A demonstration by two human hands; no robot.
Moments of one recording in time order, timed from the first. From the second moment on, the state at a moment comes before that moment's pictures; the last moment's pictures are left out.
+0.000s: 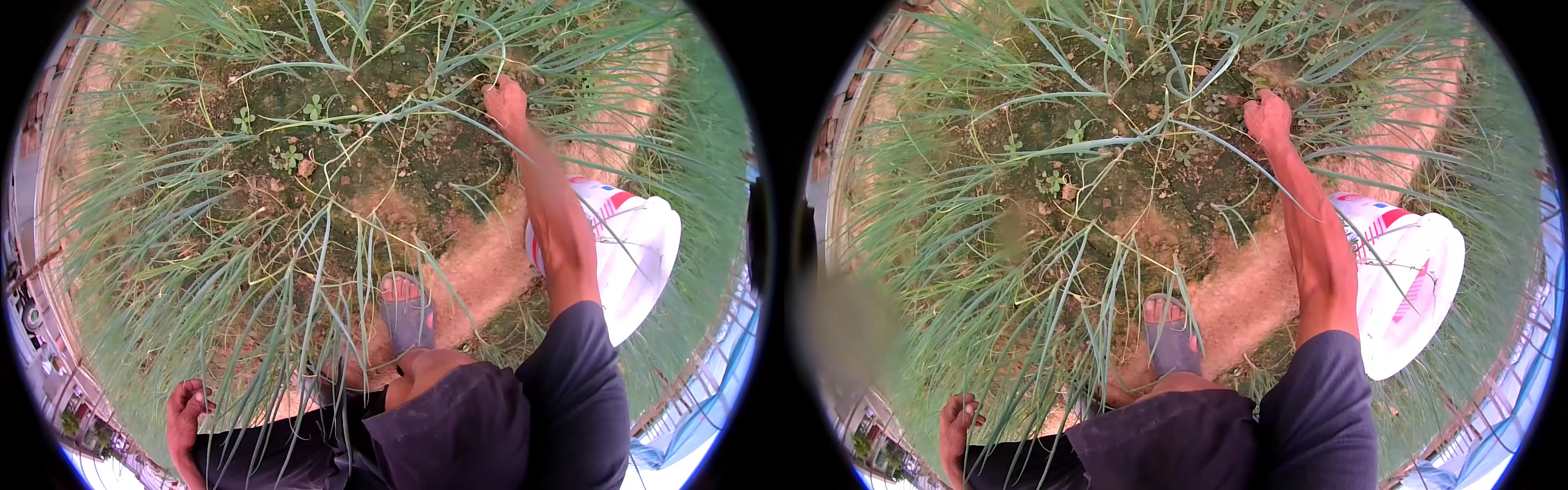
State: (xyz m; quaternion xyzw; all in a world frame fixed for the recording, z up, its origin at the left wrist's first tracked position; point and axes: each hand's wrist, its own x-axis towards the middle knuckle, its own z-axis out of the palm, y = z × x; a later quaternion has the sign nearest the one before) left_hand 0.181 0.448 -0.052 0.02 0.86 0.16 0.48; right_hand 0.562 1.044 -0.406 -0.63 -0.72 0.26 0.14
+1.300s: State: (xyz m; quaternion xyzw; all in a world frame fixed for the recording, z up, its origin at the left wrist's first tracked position) left_hand 0.181 0.447 -0.049 0.08 0.86 0.16 0.48; right_hand 0.534 0.945 -0.381 -0.62 -0.61 0.46 0.16
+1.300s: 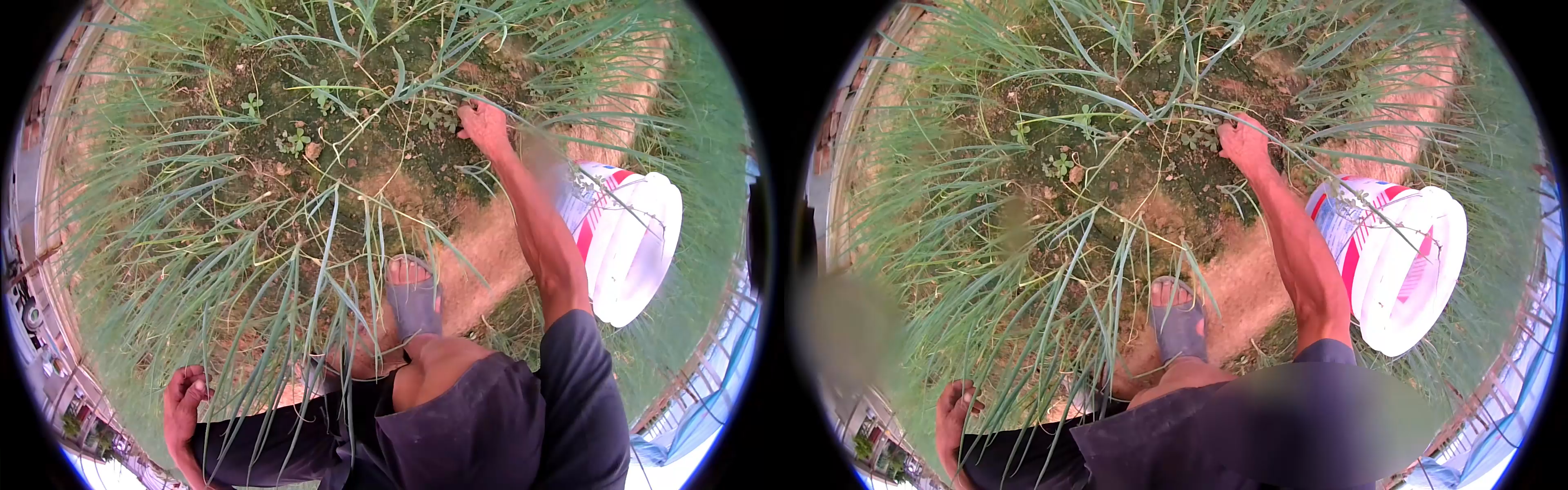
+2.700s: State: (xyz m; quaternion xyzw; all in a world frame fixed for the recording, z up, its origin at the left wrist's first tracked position) left_hand 0.234 0.371 0.024 -0.10 0.88 0.24 0.40; right_hand 0.537 1.003 -0.378 -0.43 -0.85 -0.03 -0.30
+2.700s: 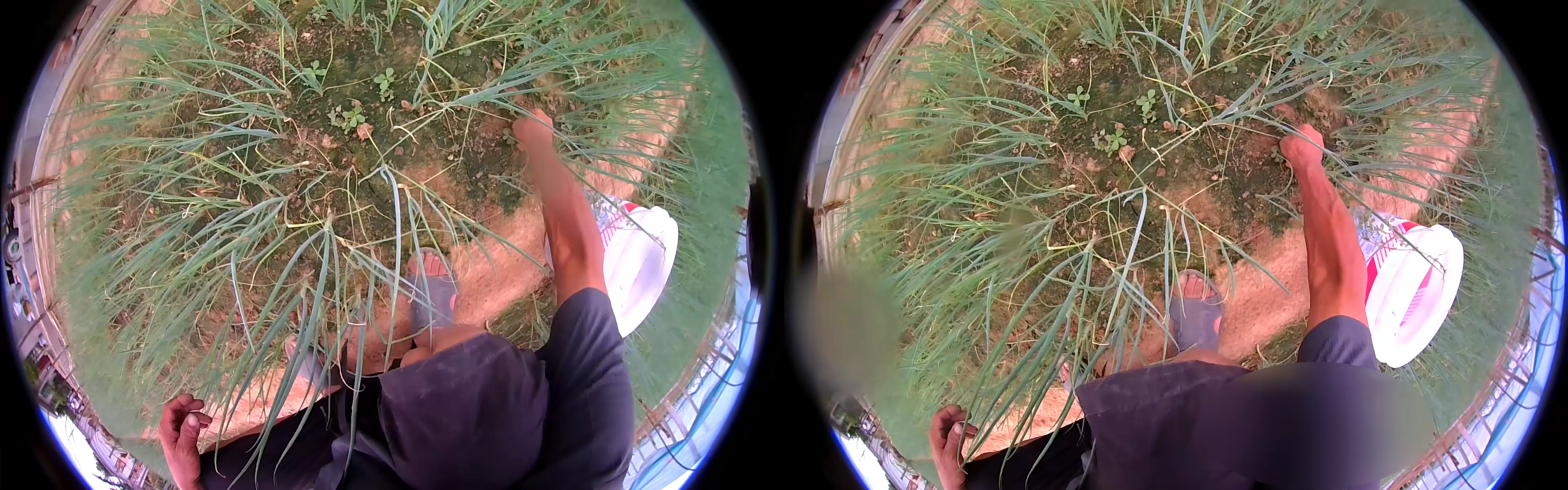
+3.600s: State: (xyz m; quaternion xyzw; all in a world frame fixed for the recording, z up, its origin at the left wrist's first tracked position) left_hand 0.282 0.349 -0.030 -0.02 0.69 0.59 0.41; right_hand 0.481 0.967 -0.408 -0.48 -0.86 0.11 0.12
